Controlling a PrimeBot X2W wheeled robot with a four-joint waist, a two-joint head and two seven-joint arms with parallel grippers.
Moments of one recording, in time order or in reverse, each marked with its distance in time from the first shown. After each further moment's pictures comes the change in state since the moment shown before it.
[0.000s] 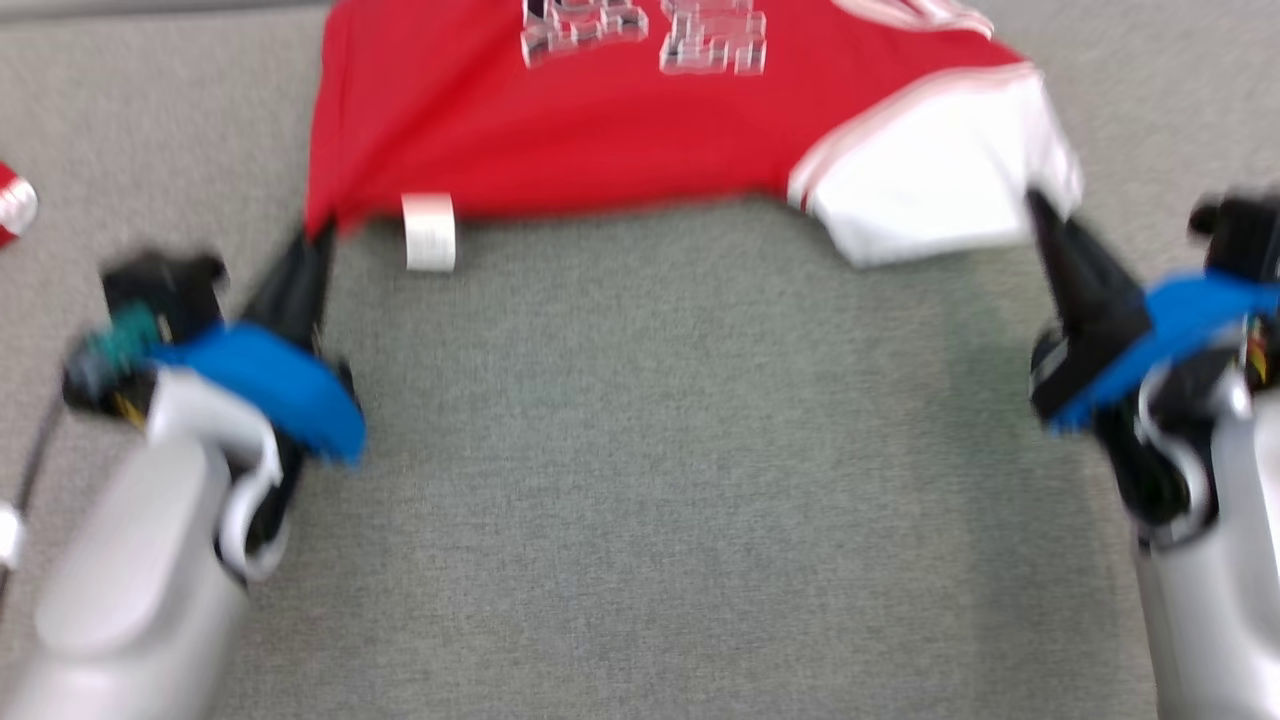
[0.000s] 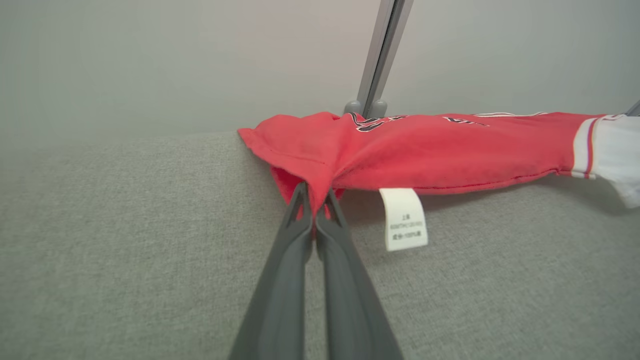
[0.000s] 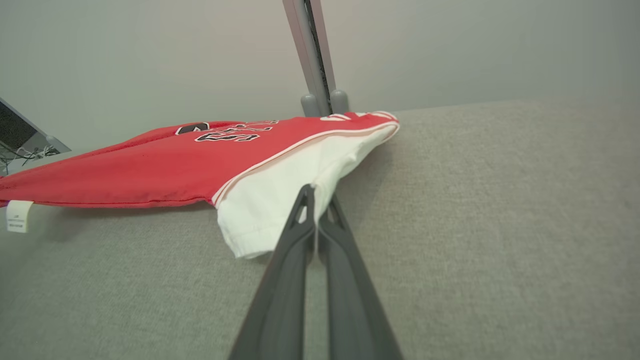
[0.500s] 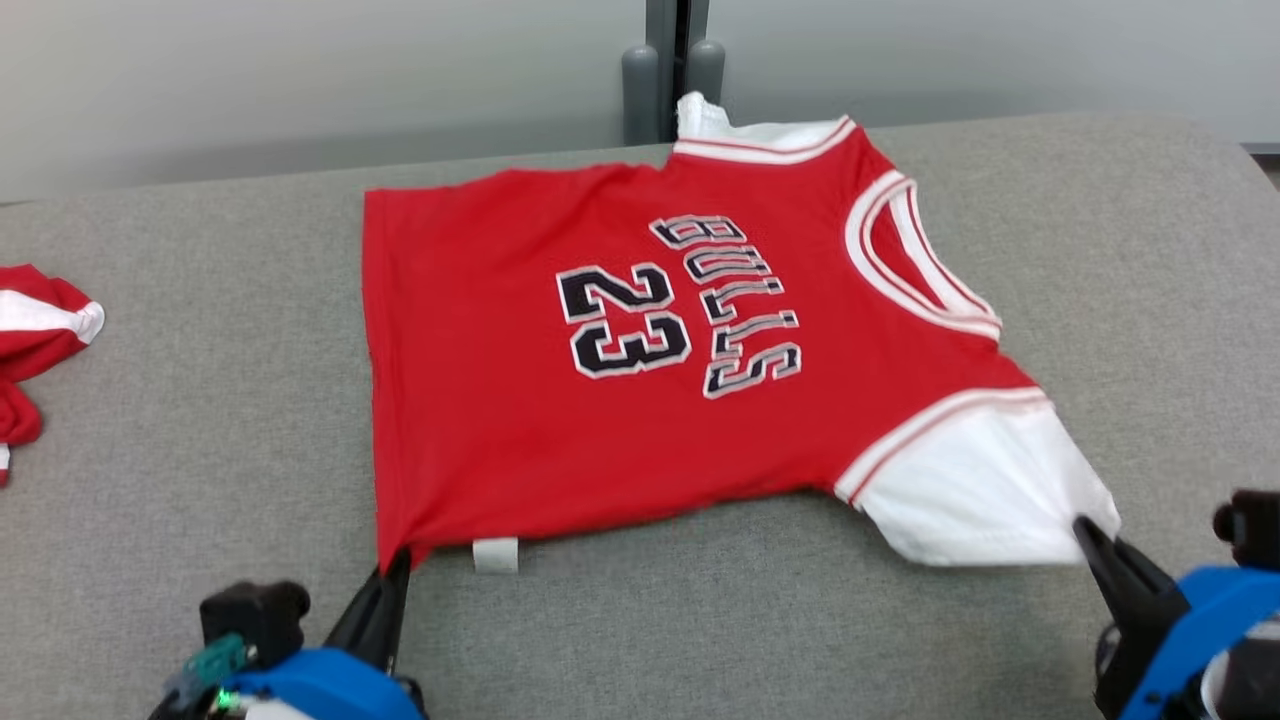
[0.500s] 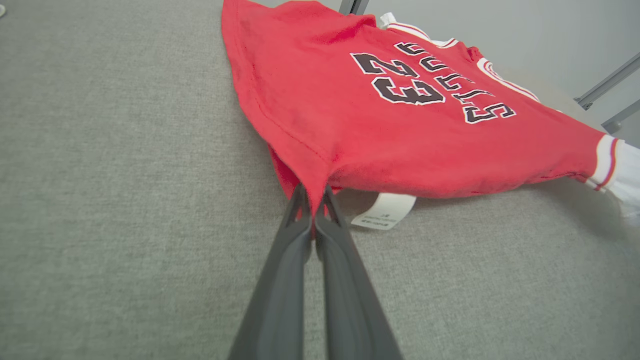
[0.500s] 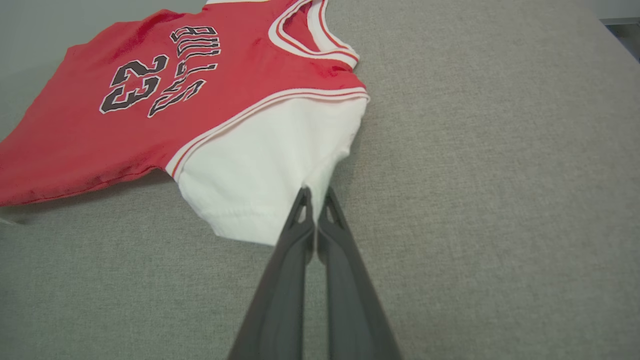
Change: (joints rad) left arm 0.606 0.015 -0.016 -0.430 -0.098 0.242 0.102; right arm 0.587 0.113 -0.171 -0.470 -0.101 0.000 0.386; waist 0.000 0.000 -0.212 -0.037
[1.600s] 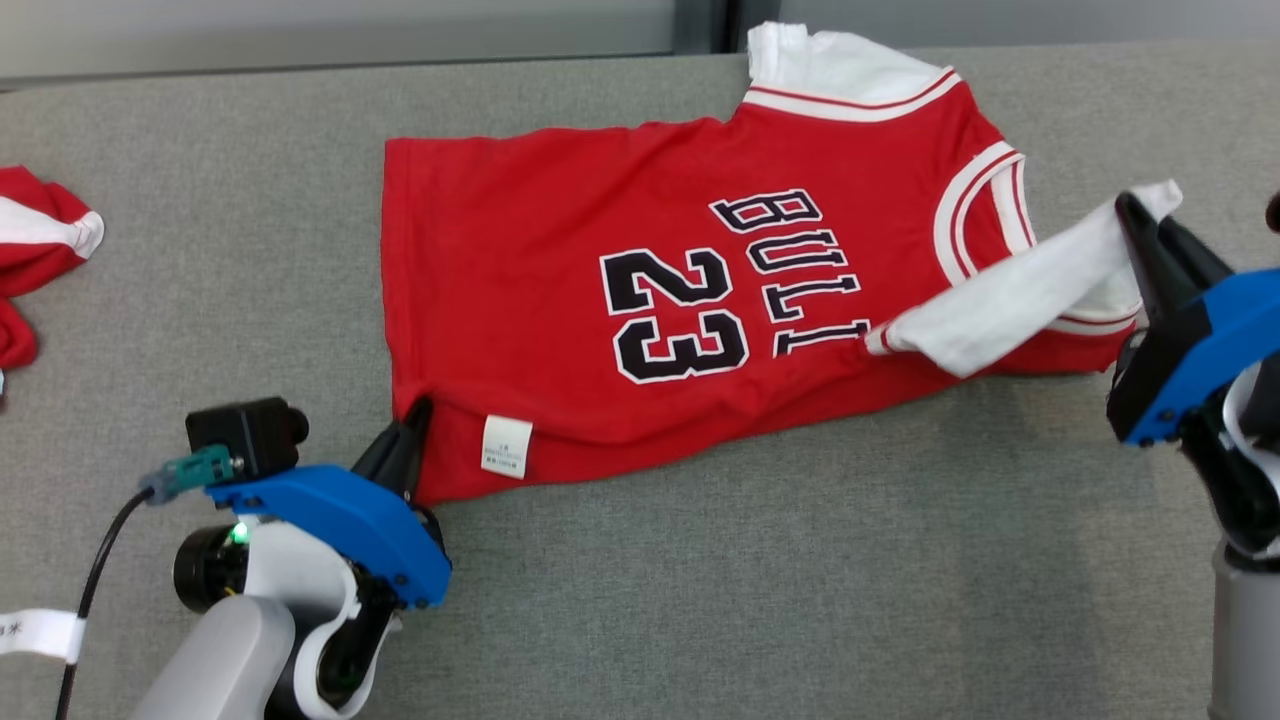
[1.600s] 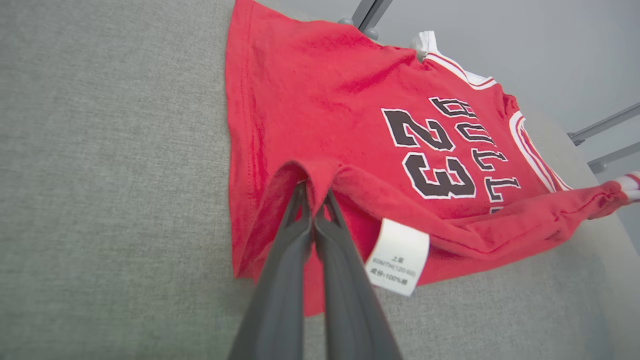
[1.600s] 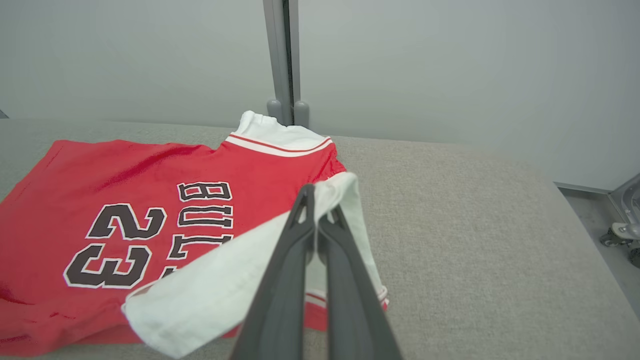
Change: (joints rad) left arm -0.193 -0.029 0.028 -0.063 -0.123 0.048 0.219; right arm -0.434 -0.052 0.034 0.040 -0.145 0.000 0.024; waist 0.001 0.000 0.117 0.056
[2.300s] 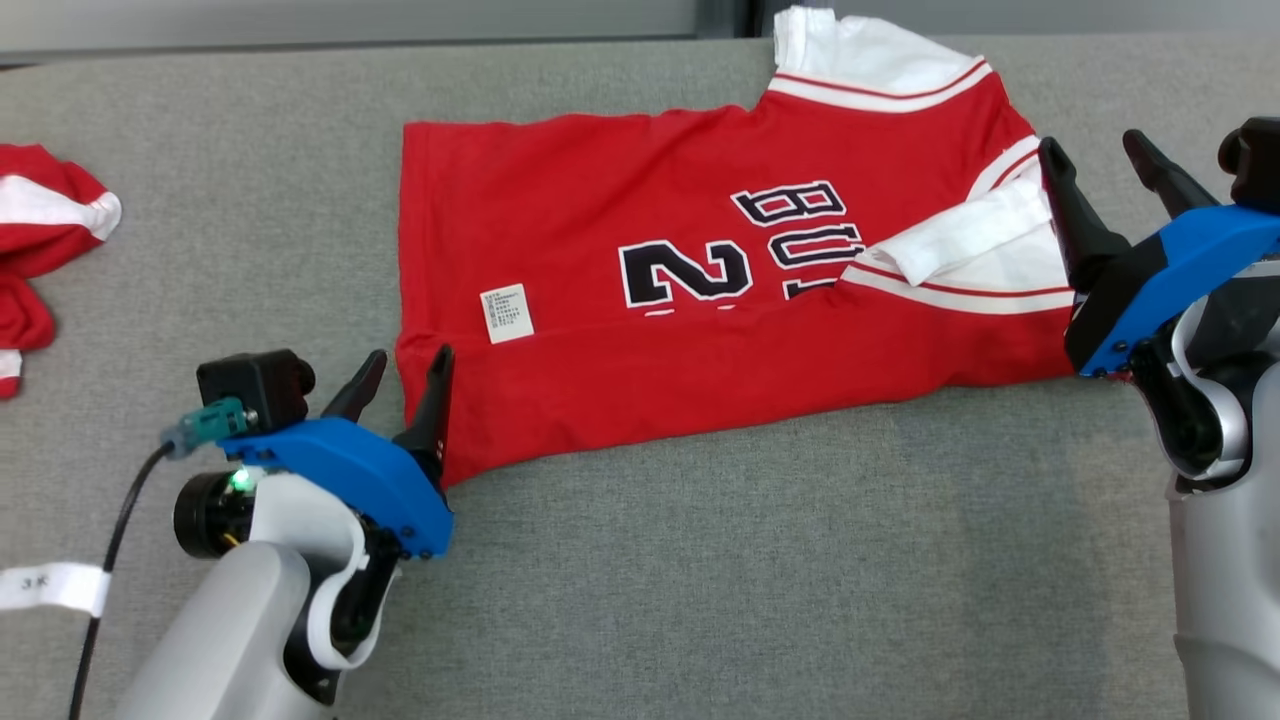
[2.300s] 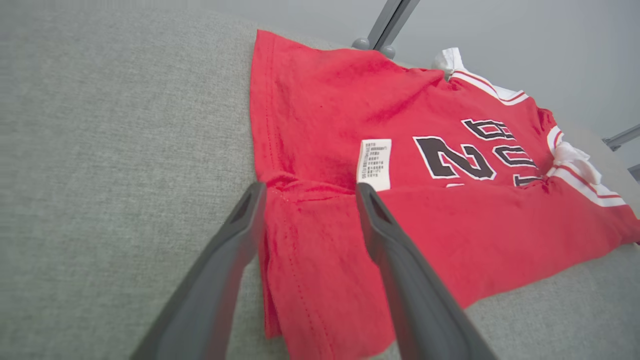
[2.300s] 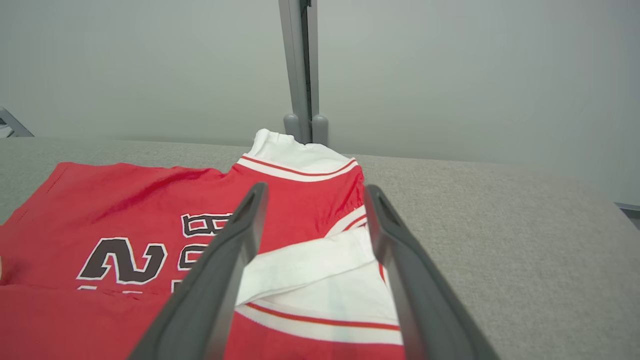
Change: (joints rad) left arm -0.152 -0.038 -0.026 0.202 0.041 -0.065 -0.076; right arm -0.178 -0.036 0.061 0.315 0.019 0.000 -0.210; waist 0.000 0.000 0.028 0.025
